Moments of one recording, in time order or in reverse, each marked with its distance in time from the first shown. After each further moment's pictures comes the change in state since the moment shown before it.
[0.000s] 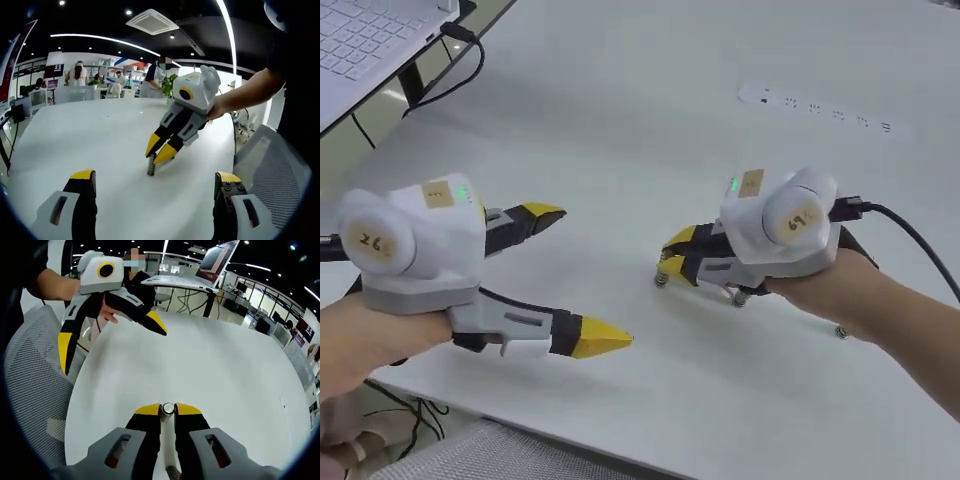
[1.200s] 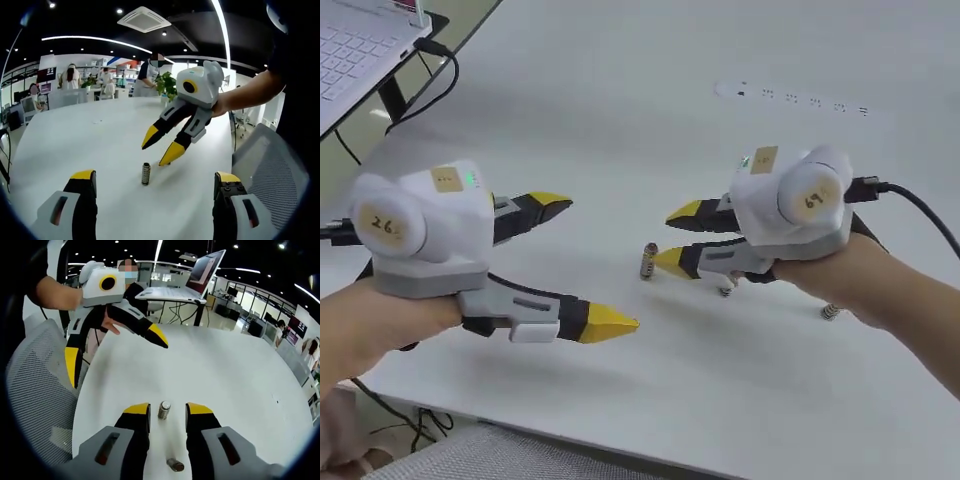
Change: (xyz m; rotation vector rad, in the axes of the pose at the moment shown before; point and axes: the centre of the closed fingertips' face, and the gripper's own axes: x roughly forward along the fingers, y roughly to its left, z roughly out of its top) left arm 0.018 -0.009 0.019 0.053 0.027 -0.041; right arm -0.039 -0.007 0.007 0.072 -0.107 -0.059
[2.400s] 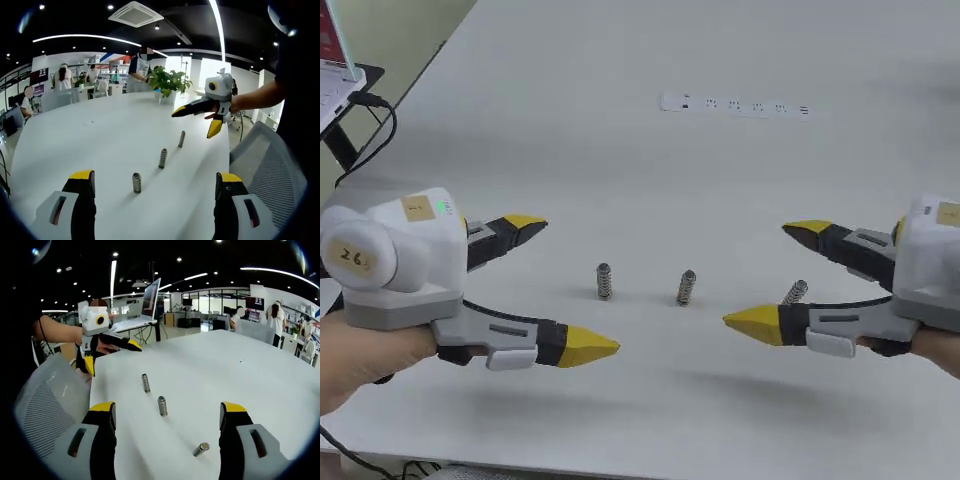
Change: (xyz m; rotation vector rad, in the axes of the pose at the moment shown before) left arm 0.019 -0.018 0.012 0.039 0.062 -0.038; right arm -0.135 -0.020 -0.071 0.356 -0.232 -0.246
